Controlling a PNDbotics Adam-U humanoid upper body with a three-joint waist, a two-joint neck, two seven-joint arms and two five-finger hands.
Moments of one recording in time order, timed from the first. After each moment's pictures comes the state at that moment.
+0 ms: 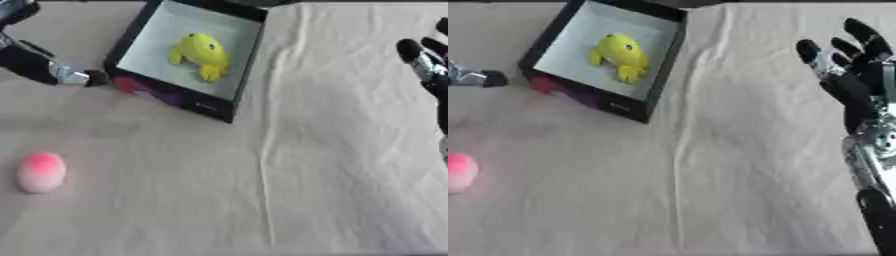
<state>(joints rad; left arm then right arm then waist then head) -0.60 0.78 -0.23 -1.86 -0.47 -0.19 -0.44 -0.20 -0.49 -0.01 -1.84 -0.34 0.03 -0.41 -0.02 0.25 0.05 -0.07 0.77</state>
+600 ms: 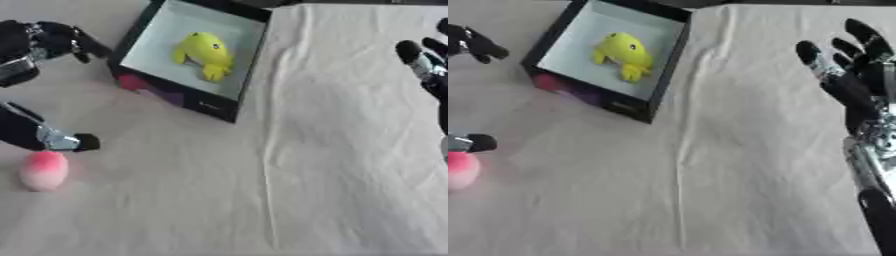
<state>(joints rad) -0.49 0.83 -0.24 -1.97 -0.46 -0.09 -0.50 -0.19 -0.49 -0.01 -1.84 -0.34 0.03 -0.41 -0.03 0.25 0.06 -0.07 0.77</state>
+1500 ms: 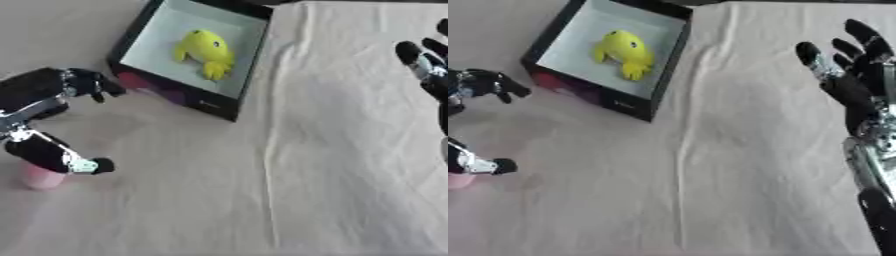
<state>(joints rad) -0.38 0.77 -0.25 -1.97 -0.50 -0.08 -0.49 -0.18 -0.49 -0.01 -1.83 -0.34 0.03 -0.41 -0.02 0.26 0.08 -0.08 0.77</state>
